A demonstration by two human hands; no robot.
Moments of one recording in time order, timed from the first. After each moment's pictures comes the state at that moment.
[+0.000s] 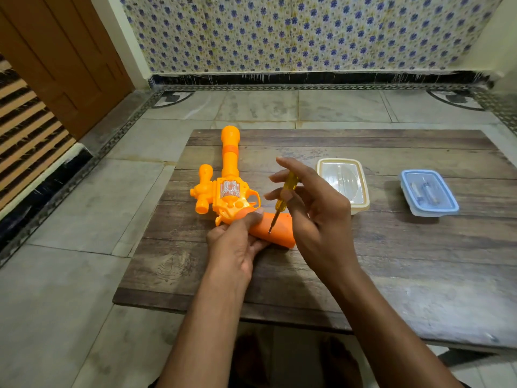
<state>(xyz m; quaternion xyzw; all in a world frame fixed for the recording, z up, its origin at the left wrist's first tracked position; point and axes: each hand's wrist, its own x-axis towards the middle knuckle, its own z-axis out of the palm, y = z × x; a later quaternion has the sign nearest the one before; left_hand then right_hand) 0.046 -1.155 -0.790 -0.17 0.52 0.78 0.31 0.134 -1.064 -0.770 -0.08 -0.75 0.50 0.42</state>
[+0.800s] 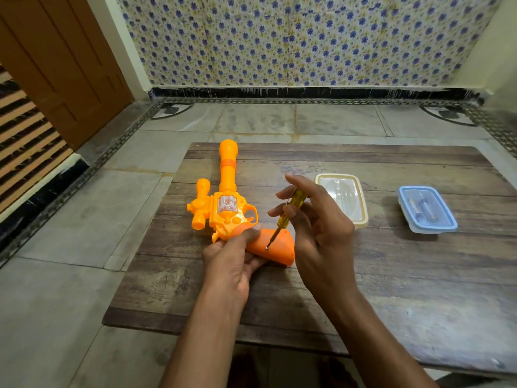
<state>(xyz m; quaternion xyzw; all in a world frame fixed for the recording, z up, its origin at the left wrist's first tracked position) 0.048 -1.155 -0.787 -0.16 0.53 0.78 0.30 0.132 -1.062 -0.778 -0.09 -0.74 0.48 0.46</state>
